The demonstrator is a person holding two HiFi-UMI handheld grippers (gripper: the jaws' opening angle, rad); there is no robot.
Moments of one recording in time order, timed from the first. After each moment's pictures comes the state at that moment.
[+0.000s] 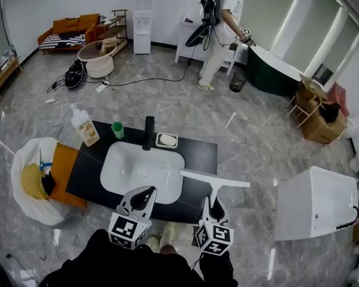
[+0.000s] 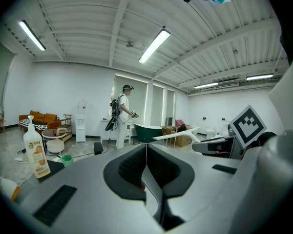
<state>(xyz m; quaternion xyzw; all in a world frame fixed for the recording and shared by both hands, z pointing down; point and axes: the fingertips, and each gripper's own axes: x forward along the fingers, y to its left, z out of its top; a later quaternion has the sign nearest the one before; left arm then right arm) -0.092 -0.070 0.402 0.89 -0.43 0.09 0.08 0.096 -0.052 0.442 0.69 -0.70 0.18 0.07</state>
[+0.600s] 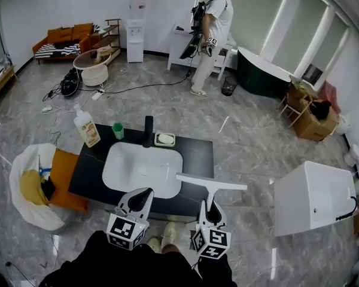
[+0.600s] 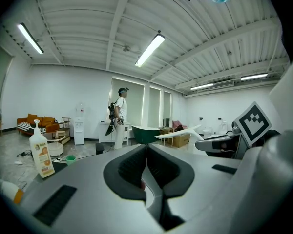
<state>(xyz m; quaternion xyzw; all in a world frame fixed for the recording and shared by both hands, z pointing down) -0.113 -0.004 0.390 0.90 -0.42 0.08 0.06 0.070 0.028 0.422 0.70 -0.70 0.15 0.06</state>
